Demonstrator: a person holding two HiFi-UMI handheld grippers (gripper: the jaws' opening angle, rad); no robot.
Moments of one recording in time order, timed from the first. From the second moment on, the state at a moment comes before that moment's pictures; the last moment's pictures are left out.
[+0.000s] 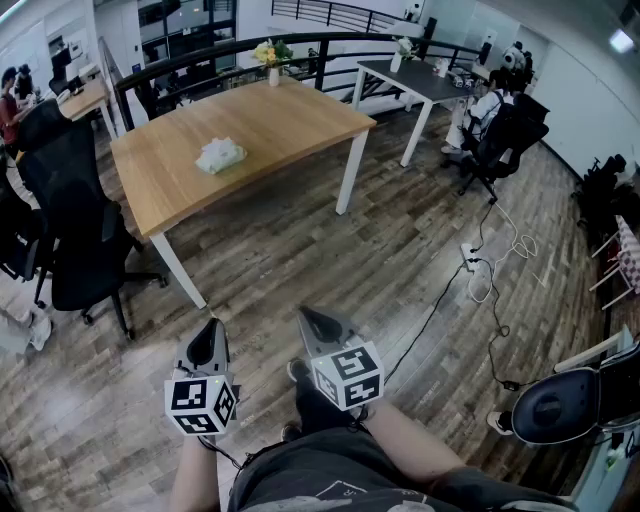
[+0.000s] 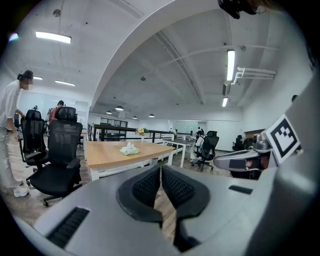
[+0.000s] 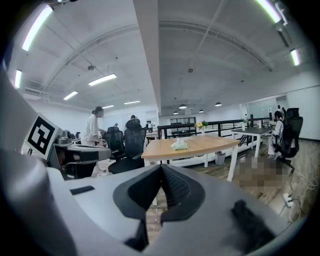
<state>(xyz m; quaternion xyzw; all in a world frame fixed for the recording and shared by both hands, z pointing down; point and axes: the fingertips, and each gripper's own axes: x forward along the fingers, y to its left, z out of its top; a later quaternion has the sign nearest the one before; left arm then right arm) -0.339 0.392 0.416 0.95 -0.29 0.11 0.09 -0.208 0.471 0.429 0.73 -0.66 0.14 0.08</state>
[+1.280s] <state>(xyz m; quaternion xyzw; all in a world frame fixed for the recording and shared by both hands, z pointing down) -0.300 0.342 0.437 0.94 -0.31 0.11 0.11 -0.153 0.429 0.447 0.73 -0.66 0.15 0.05</state>
